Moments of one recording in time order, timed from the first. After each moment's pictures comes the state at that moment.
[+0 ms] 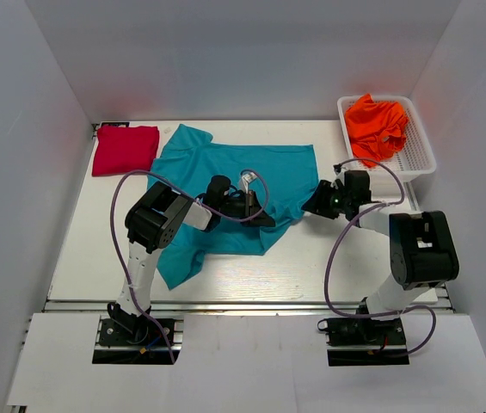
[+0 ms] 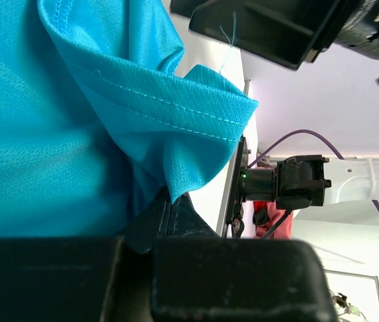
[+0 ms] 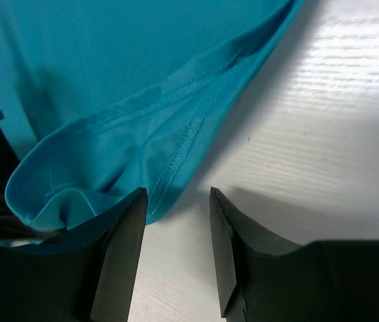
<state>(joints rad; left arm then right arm) -0.56 2.20 1.05 0.78 0.94 -0.94 0.13 1.63 0.76 0.11 -0.43 0.41</state>
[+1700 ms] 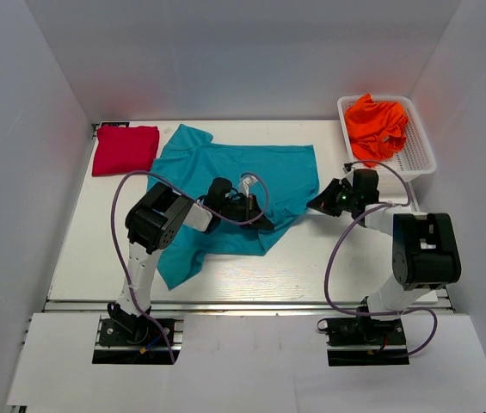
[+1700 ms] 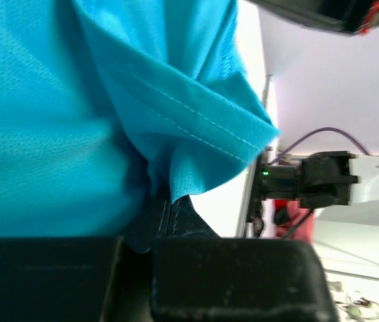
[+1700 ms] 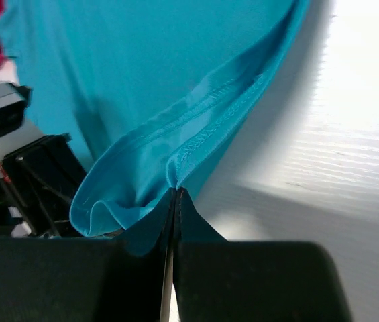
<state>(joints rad) -0.57 2.20 1.03 0.75 0.91 -0.86 0.06 1.63 0.72 0.21 -0.57 0.60</state>
